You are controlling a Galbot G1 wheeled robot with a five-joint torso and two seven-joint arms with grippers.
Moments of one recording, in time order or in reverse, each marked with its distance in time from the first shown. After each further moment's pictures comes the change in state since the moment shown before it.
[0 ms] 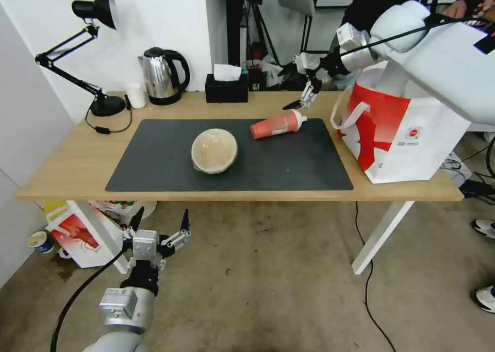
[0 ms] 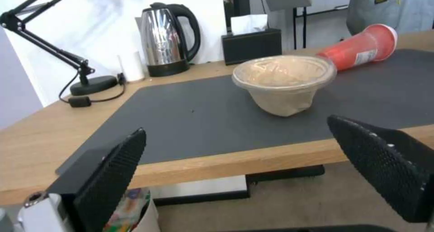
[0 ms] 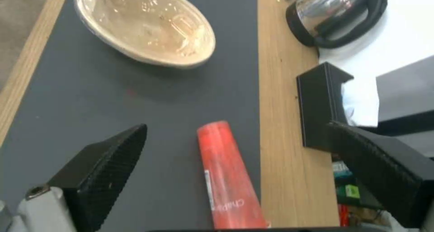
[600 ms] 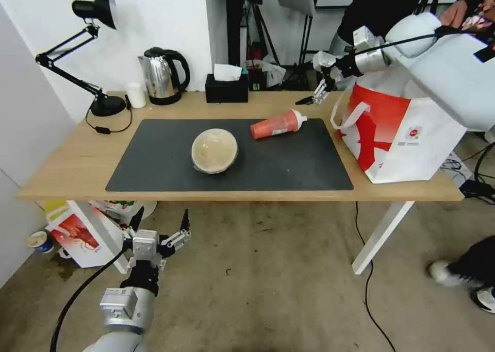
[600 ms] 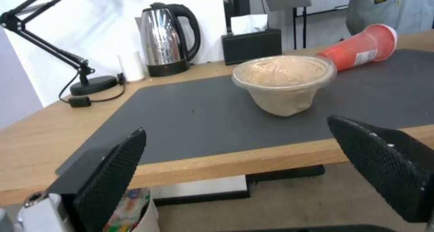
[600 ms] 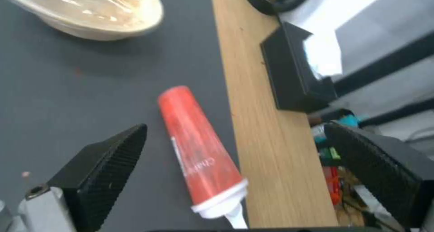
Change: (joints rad) left arm 0.000 0.000 0.000 0.000 0.000 0.000 0.000; right arm -0.066 0.034 0.102 -0.173 -0.033 0.025 0.010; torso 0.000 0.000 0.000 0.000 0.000
